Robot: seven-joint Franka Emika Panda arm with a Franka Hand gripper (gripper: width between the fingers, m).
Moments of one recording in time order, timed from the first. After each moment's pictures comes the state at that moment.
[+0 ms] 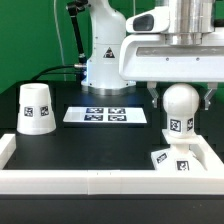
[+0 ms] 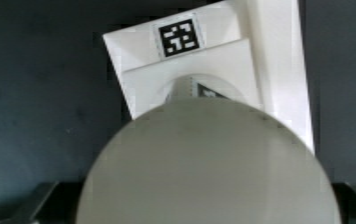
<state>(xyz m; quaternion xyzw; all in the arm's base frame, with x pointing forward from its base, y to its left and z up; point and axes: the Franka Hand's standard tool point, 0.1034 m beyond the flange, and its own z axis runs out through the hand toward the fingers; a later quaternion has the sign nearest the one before) 0.591 0.097 0.112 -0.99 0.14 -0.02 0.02</state>
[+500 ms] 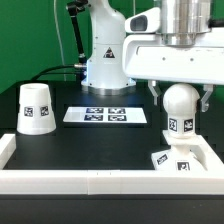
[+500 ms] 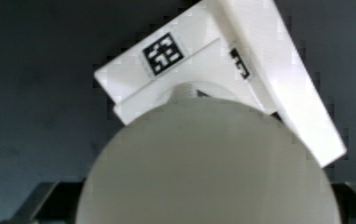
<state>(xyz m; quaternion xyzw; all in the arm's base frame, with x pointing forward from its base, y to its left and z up) 0.591 0.096 0.112 -0.94 0.33 -0.01 0.04</state>
